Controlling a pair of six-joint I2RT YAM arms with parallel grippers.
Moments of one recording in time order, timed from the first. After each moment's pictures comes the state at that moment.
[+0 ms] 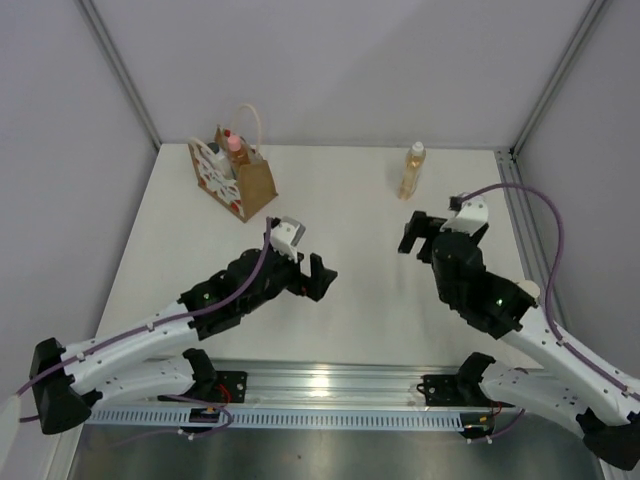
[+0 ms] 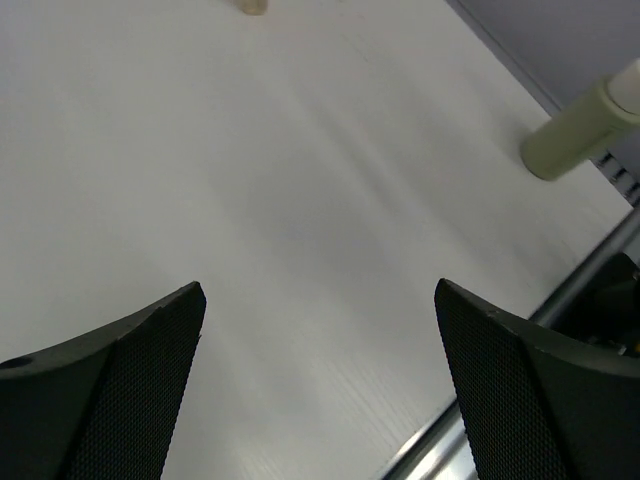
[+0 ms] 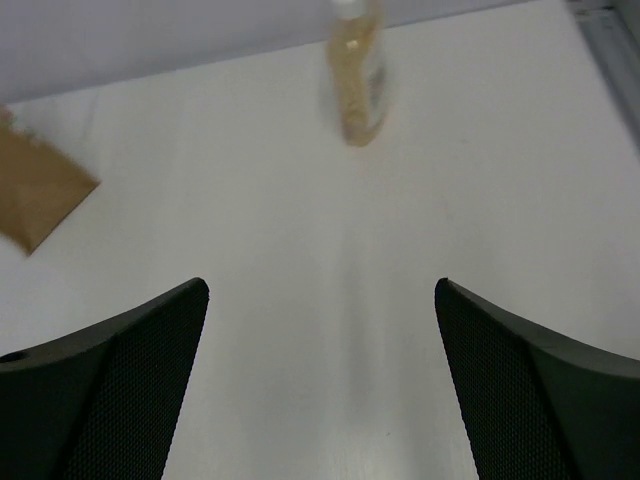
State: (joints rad) left arm -0.95 0.96 0.76 -0.13 -0.21 -0.37; right arm 0.87 0.82 0.87 -0.37 0.77 0.43
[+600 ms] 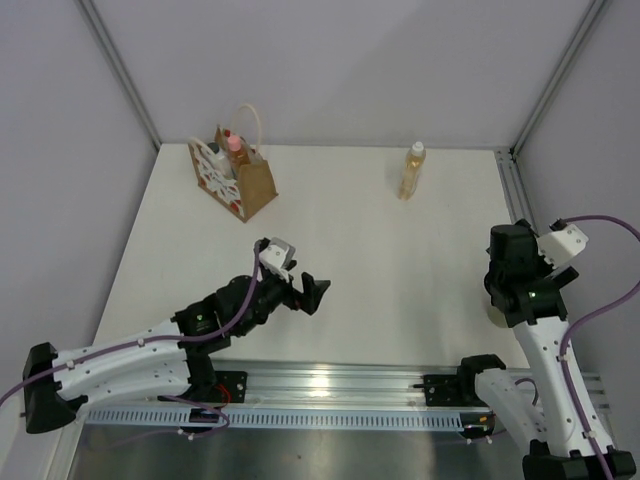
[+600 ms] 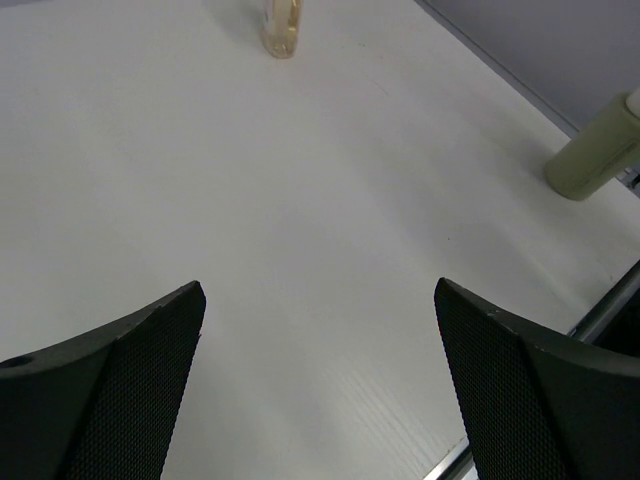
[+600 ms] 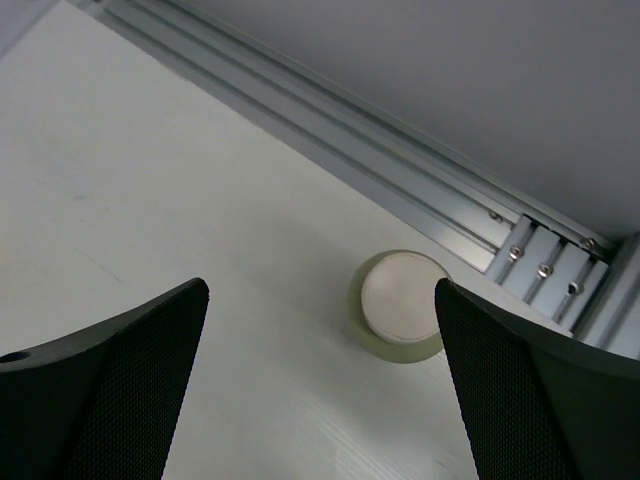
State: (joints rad) left arm -1.11 0.80 0.56 0.03 -0.40 -0.29; right arm 0.14 0.76 0.90 -0.81 0.88 0.70
